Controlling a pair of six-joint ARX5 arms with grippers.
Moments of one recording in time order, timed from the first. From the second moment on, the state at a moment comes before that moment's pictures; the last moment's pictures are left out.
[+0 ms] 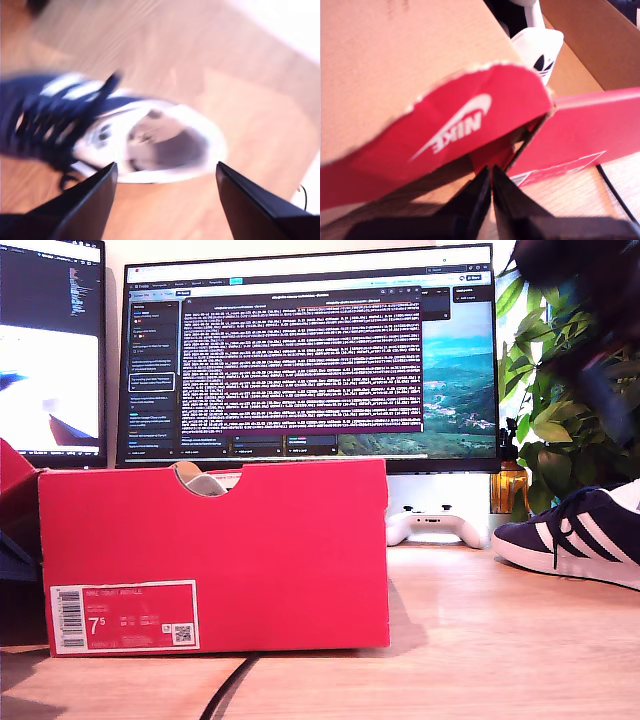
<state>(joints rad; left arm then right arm) -0.42 0.77 0.06 0.22 0.15 -0.30 0.16 1.68 1.60 -1.37 0.38 1.13</state>
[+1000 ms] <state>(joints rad) -0.42 0.77 0.06 0.22 0.15 -0.30 0.08 1.67 1.28 -1.18 0.39 1.22</state>
